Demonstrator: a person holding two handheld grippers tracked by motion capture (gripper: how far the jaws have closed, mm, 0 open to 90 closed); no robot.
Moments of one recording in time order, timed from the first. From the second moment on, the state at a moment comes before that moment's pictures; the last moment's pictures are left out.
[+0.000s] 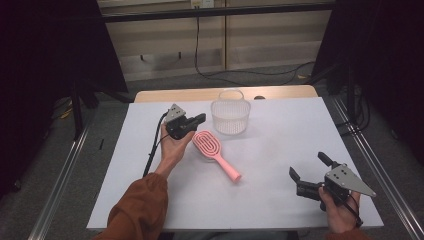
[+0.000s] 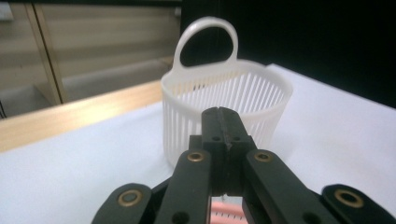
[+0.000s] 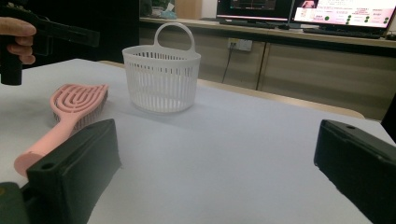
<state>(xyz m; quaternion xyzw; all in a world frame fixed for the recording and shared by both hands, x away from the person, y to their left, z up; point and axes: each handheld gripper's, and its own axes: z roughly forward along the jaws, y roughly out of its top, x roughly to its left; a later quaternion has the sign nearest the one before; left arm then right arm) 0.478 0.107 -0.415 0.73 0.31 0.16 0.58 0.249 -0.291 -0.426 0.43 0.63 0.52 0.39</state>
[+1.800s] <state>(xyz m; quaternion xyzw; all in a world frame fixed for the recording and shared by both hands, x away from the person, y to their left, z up) 0.510 0.065 -0.422 0.88 0.29 0.11 0.36 0.249 -0.291 -0.426 0.43 0.63 0.52 0.39</state>
